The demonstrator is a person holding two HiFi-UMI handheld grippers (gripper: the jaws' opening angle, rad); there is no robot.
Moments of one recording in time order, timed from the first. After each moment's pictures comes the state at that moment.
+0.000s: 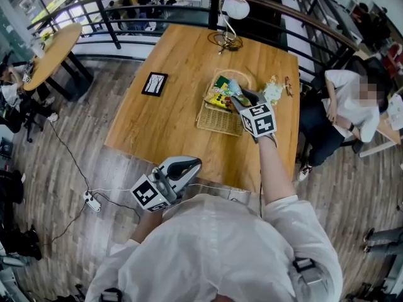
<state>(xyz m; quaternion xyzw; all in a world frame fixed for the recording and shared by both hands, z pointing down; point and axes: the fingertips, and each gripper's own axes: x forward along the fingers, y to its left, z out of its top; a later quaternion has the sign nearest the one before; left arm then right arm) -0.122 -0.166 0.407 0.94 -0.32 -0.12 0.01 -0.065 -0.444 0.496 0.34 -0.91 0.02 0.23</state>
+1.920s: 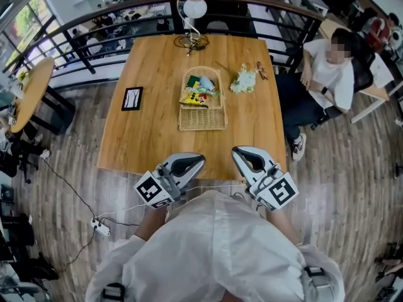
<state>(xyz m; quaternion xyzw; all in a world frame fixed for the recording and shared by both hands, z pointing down) -0.071 -0.170 0.408 0.97 -0.21 -0.11 0.01 0.001 -0.183 0.400 0.29 -0.96 -0.03 -0.02</state>
